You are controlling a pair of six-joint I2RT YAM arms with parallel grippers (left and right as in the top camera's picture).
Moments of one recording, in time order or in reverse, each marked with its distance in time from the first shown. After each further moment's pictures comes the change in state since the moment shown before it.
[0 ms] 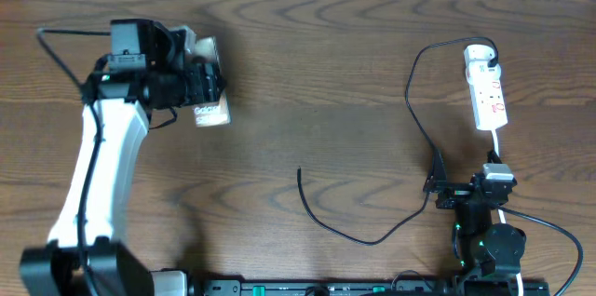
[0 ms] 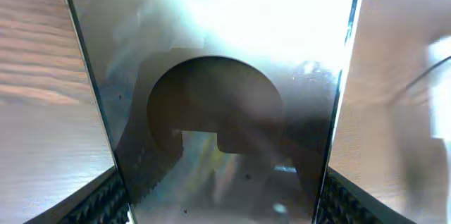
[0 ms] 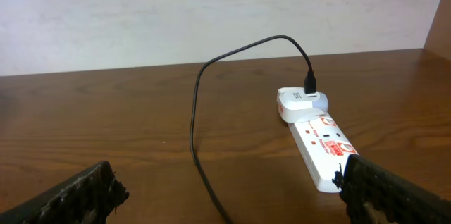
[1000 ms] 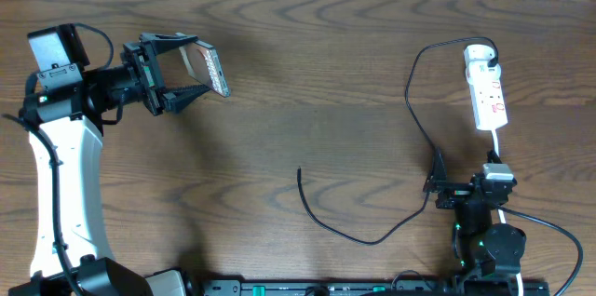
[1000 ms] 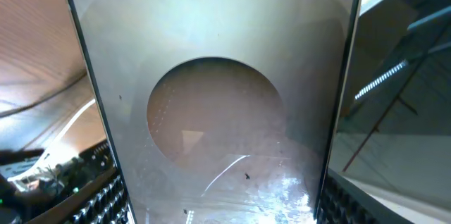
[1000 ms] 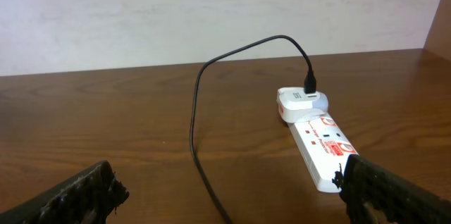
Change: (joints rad) left arm 0.252 -0.052 0.000 0.069 0.826 -1.221; right arm 0.000 0.000 0.000 0.000 0.000 0.000
